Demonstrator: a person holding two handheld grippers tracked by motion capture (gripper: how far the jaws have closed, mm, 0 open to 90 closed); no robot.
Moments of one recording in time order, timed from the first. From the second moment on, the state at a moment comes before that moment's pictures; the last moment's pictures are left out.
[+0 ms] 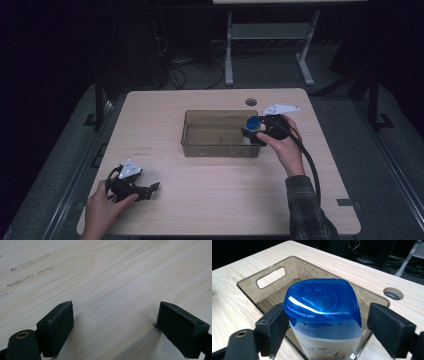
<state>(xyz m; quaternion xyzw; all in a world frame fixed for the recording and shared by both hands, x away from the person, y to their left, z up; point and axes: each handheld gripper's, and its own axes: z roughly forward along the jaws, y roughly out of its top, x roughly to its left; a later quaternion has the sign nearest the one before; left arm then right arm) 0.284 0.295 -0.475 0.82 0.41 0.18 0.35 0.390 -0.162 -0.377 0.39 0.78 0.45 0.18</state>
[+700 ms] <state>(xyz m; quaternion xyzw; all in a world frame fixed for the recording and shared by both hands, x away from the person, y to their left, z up) 0.284 0.295 -0.475 0.82 0.41 0.18 0.35 0.364 -0.193 -0.386 0.40 0.77 0.46 0.19</state>
